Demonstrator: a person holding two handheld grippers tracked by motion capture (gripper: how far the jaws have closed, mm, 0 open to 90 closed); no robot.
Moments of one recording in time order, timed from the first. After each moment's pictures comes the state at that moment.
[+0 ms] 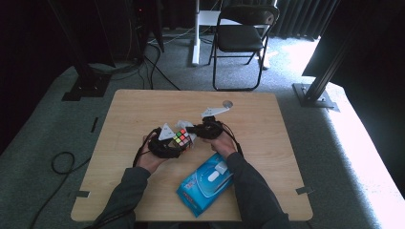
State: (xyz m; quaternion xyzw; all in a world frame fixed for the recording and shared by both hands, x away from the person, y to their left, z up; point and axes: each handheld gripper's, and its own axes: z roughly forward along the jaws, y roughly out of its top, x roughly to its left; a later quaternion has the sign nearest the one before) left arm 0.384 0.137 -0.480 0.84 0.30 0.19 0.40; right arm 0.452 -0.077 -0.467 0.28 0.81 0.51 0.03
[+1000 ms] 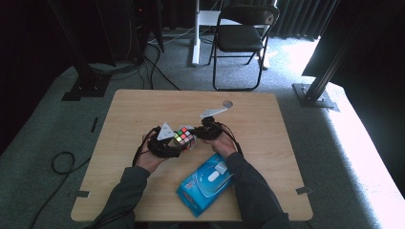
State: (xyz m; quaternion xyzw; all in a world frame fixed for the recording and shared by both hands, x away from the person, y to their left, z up) left arm 0.379 0.137 -0.466 0.84 0.29 0.19 0.42; right arm 0.457 -0.076 -0.478 0.30 0.83 0.47 0.02
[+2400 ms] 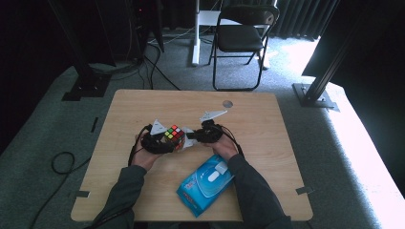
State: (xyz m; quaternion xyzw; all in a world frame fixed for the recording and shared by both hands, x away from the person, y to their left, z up) left arm 0.396 0.161 -0.482 0.82 0.37 0.19 0.41; right arm 0.445 -0.077 -0.474 0.26 0.84 0.48 0.01
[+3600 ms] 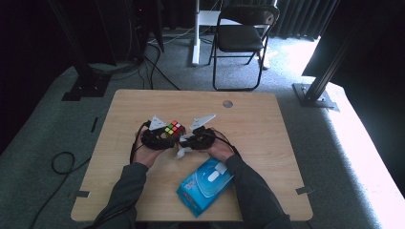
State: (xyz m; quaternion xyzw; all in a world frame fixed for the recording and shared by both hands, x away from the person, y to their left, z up) left arm 0.403 0.159 -0.470 0.79 0.39 0.18 0.43; right arm 0.431 -0.052 -0.479 0.17 0.88 0.45 0.00
